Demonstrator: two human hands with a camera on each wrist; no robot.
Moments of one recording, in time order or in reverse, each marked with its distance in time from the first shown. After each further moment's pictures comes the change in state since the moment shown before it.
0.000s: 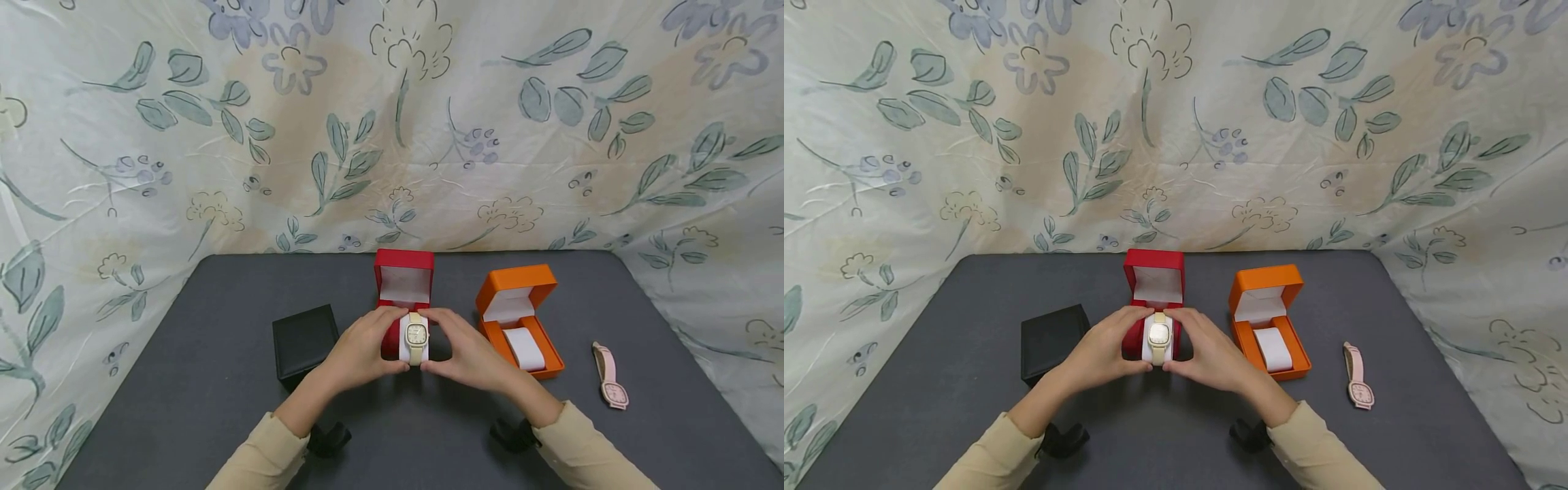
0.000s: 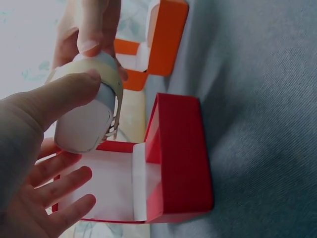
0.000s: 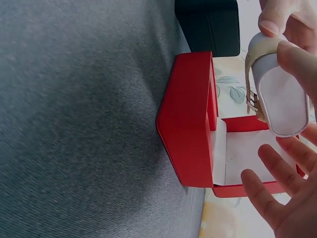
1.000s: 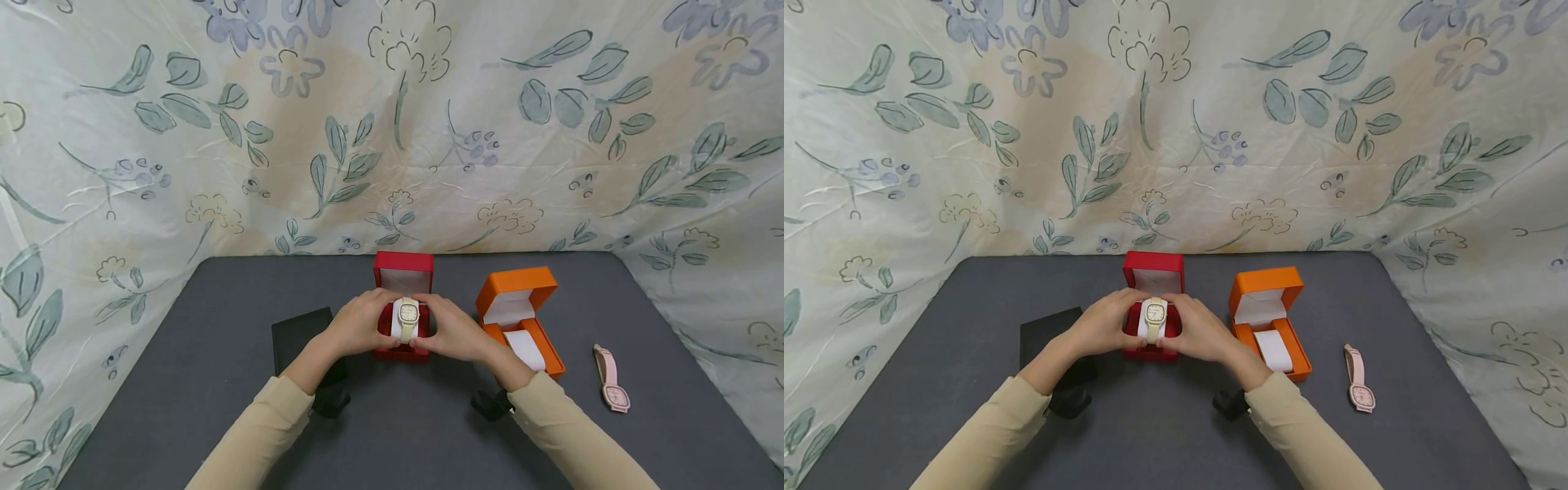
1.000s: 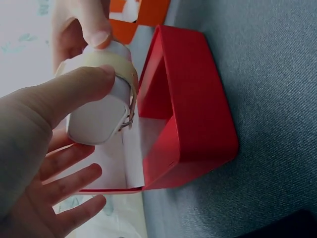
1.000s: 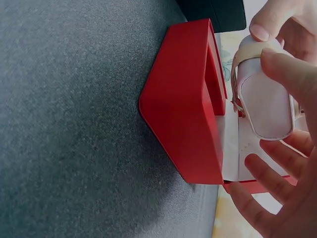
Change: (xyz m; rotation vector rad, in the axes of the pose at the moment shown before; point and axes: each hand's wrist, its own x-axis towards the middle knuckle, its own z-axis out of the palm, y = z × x) left_hand 0.038 -0.029 -0.009 0.045 -0.131 -0.086; right_hand 0.042 0.018 0.003 0.012 -0.082 0.139
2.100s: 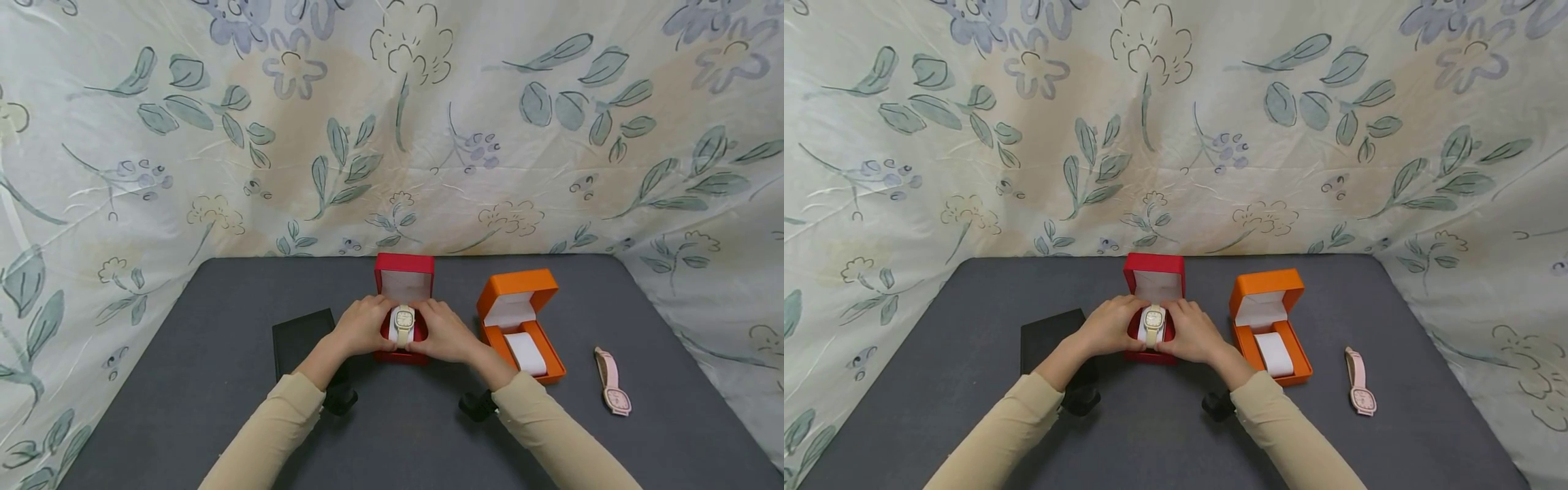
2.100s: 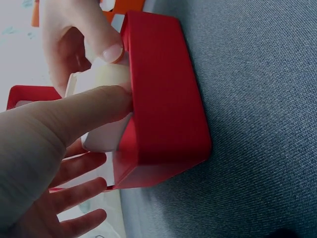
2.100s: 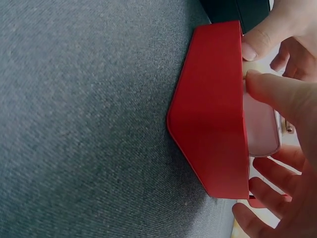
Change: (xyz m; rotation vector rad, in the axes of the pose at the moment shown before) left_hand 0.009 -0.011 0.018 0.148 -0.036 -0.010; right_hand 0.010 0.005 0.023 -0.151 0.014 0.054
